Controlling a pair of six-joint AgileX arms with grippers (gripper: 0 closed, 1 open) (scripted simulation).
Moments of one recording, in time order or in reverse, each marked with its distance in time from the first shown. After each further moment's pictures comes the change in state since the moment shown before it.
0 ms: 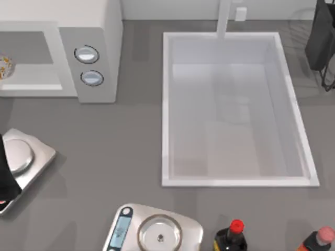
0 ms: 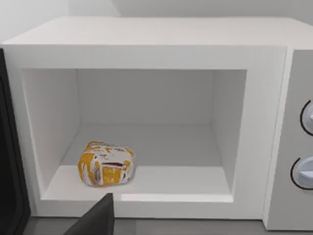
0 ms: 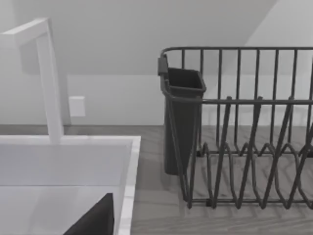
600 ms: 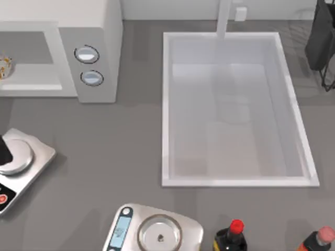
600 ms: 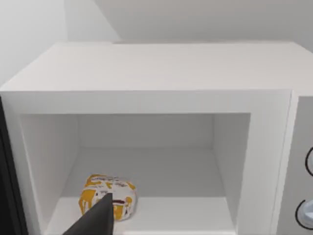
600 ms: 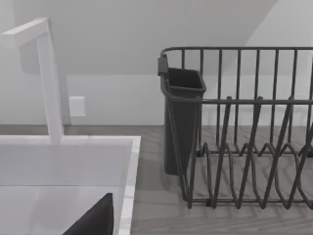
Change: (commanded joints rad) left arm 0.039 0.370 0.172 0.183 0.045 0.018; right arm 0.000 0.000 0.000 0.000 0.000 0.000
